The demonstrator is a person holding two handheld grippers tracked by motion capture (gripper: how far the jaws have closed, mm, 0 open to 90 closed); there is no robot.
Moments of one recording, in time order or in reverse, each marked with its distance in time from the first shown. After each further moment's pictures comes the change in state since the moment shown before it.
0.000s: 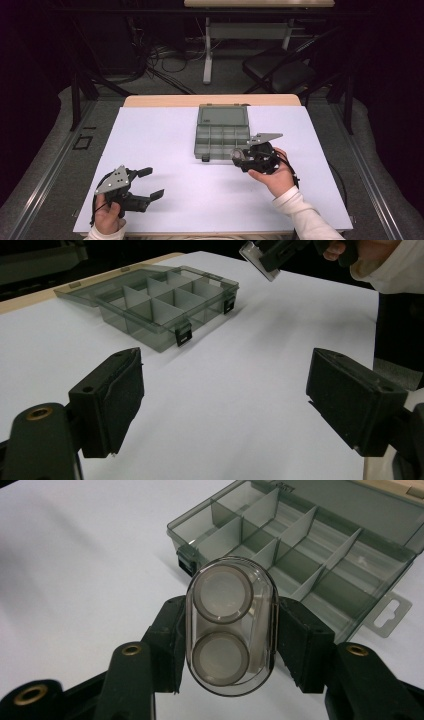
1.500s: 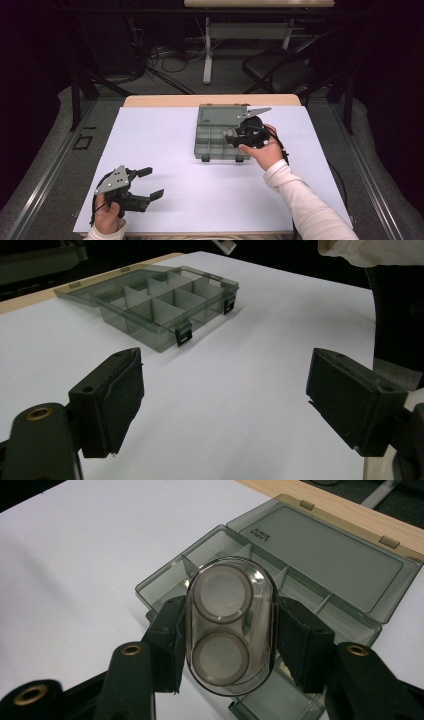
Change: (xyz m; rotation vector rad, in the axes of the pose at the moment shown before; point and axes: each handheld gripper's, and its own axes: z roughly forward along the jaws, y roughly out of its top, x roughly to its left) left arm 0.000 0.000 0.000 0.000 -0.004 -0.003; right arm -0.023 0.059 0.027 0.001 -0.030 0.019
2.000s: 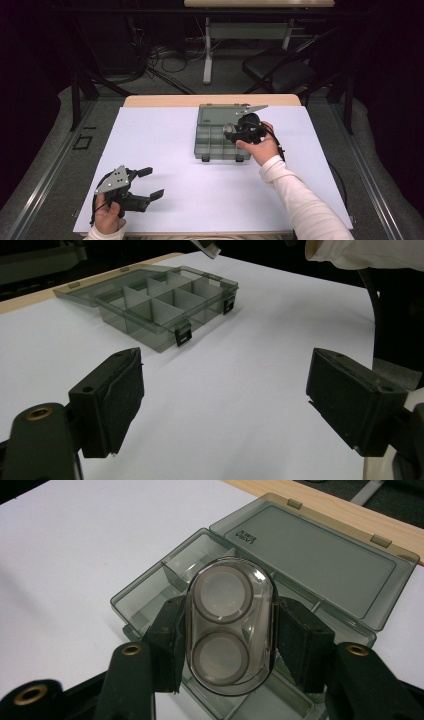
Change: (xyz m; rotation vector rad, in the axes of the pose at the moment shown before) left arm 0.000 0.000 0.000 -0.002 0.001 0.000; right arm -0.011 0.004 0.019 0.002 -0.028 0.023
